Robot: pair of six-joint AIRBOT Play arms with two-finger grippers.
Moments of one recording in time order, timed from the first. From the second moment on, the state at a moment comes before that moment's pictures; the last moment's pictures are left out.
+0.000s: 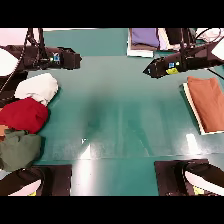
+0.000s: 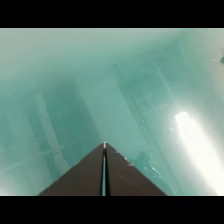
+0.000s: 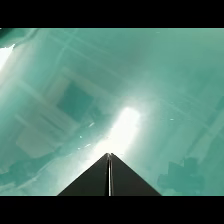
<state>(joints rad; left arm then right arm) -0.43 -1.12 1.42 1.33 -0.86 -1.62 0.25 -1.14 1.42 -1.10 1.19 1.39</state>
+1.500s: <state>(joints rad) 0.02 -1.55 1.40 1.74 -0.96 -1.70 0.25 -1.14 1.42 -1.09 1.19 1.39</state>
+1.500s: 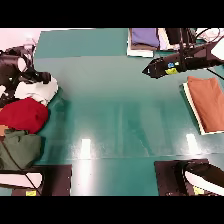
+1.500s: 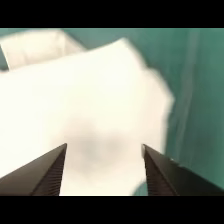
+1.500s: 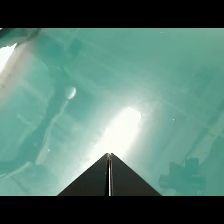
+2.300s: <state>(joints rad) -0.12 -1.17 1.72 1.75 -0.99 -1.64 0.25 -1.07 1.73 -1.12 1.08 1.39</state>
